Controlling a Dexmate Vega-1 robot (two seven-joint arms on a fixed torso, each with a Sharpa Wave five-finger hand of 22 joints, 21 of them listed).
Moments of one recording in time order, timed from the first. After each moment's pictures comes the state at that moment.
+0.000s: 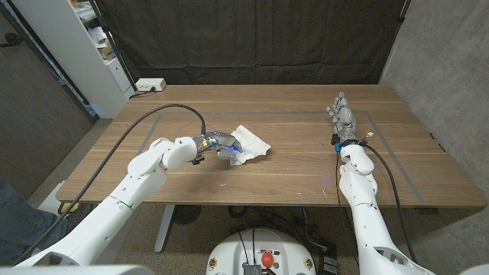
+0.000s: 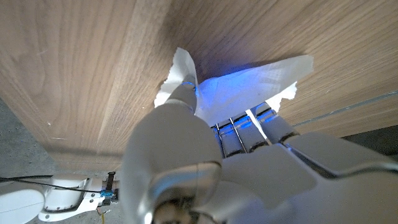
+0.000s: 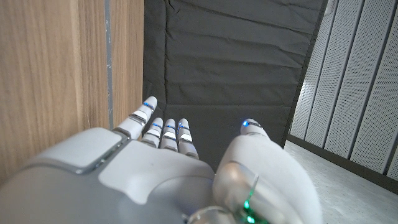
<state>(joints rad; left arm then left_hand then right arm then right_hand) 1.01 0.59 0.29 -1.82 0.87 -0.19 -0.54 1.13 0.11 0.28 -0.17 0.20 0.61 -0.01 0.34 0.21 0.56 -0.09 0.40 0.30 0.62 -0.12 0.36 0.19 0.55 -0.05 0.44 0.18 -0.93 0.08 0.24 -1.35 0.20 0.22 0.19 0.43 0.00 0.15 0.05 0.30 0.11 0.07 0.20 0.19 0.02 0.08 0.20 0.19 -0.03 0.03 0.21 0.22 0.21 -0.03 0.19 0.17</state>
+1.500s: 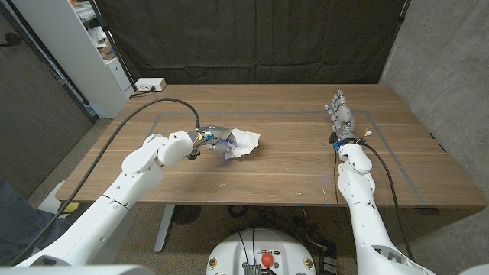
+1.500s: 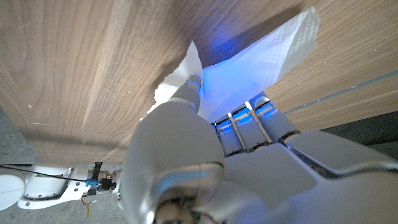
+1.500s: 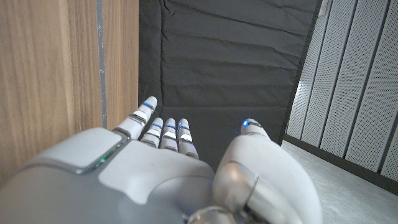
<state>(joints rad) 1.03 0.60 0.23 -1.90 0.86 -0.11 -0.54 1.15 0.11 0.32 -0.16 0.19 0.69 -0.01 0.35 0.21 0.64 -0.09 0.41 0.31 0.75 -0.08 0.32 0.18 0.62 -0.02 0.47 0.19 -0.93 0.09 0.23 -1.35 0.20 0.24 0.19 0.43 0.00 0.15 0.05 0.30 0.12 0.08 0.20 0.19 0.03 0.08 0.20 0.19 -0.03 0.03 0.21 0.22 0.21 -0.03 0.19 0.17</state>
